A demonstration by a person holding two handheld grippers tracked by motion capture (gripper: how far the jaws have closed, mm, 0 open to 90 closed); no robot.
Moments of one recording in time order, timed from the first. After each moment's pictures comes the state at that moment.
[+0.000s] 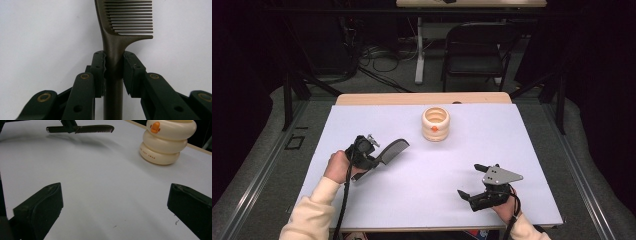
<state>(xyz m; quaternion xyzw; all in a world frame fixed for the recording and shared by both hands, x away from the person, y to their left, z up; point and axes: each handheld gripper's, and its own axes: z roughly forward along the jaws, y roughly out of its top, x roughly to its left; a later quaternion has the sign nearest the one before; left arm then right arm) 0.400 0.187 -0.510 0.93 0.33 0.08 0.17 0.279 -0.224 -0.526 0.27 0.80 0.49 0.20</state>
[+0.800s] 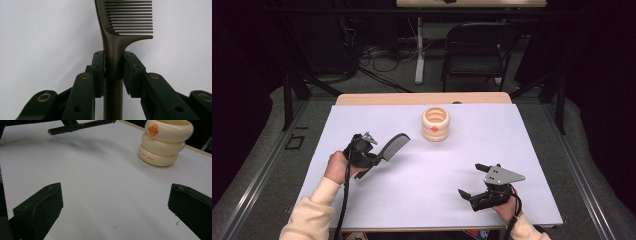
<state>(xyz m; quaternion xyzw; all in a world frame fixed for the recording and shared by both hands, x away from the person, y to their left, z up) 0.396 0.191 -0.502 0.91 0.34 0.09 0.23 0.278 -0.226 -0.524 0.27 0.80 0.50 0.20</state>
